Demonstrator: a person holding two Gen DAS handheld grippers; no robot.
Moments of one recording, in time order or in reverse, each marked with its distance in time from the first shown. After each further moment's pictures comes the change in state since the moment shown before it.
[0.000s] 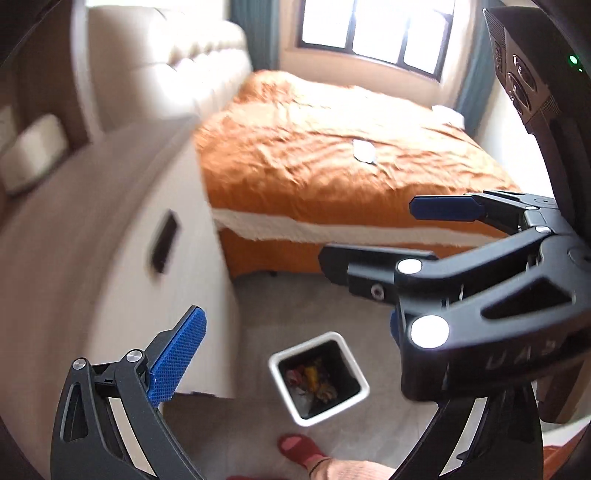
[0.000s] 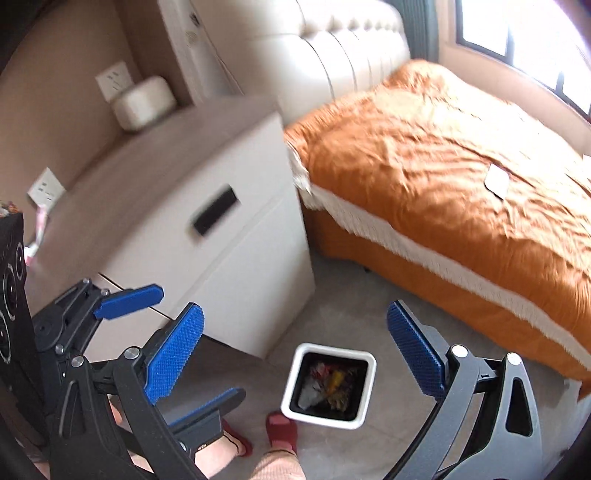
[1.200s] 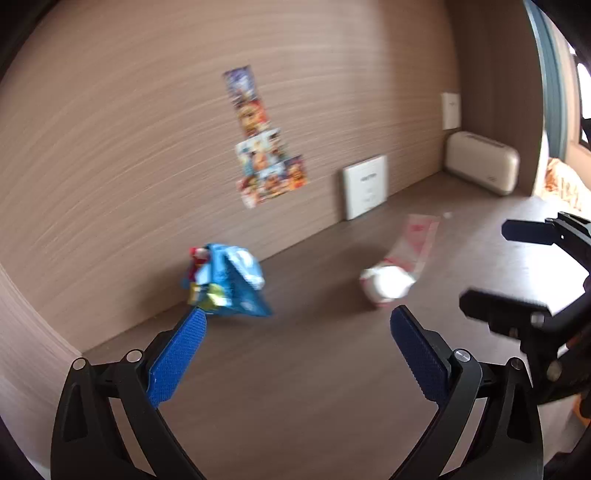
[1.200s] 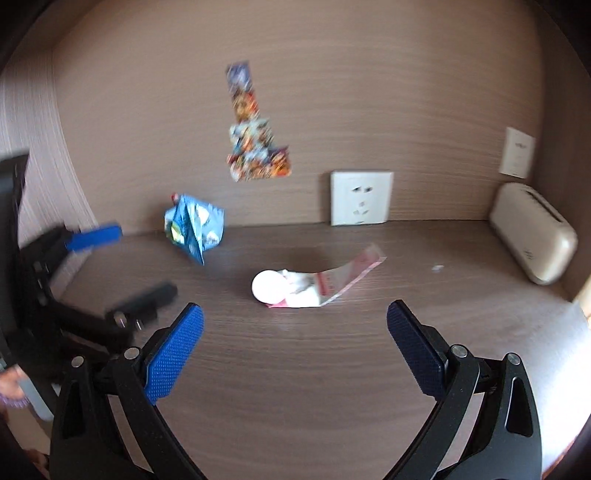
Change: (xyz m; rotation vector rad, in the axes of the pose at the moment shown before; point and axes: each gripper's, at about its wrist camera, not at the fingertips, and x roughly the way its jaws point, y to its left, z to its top) left arm -0.275 0.304 -0.151 -0.581 -0.076 0.933; right arm 0.030 0.422 0.041 -0.749 -0.085 0.609
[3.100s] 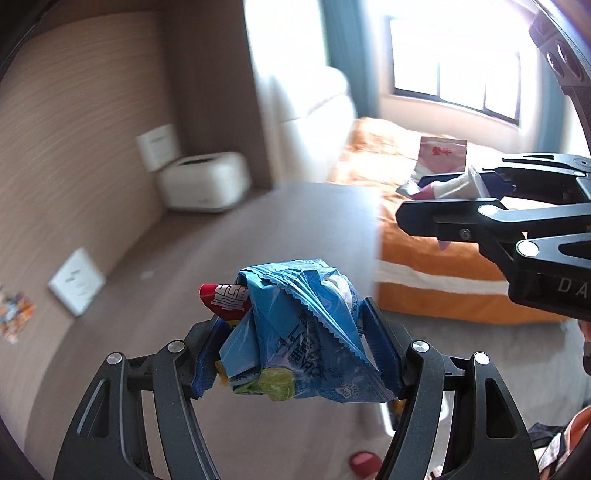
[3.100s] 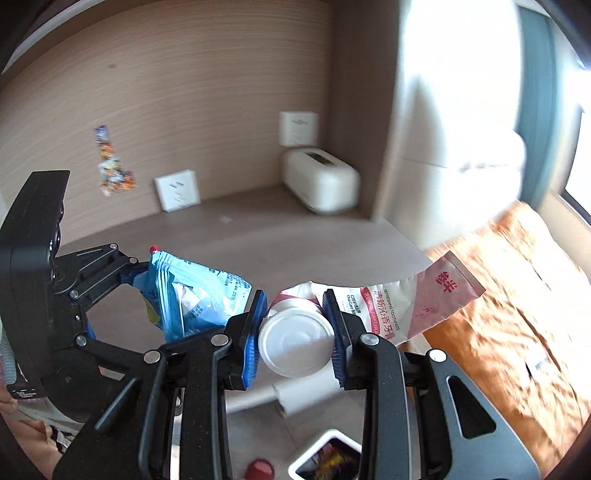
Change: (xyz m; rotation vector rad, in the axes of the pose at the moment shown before) left arm -0.093 -0.278 0.003 0.439 -0.085 -0.652; right arm -0.218 -0.113 -0.105 0.268 0.006 -0.467
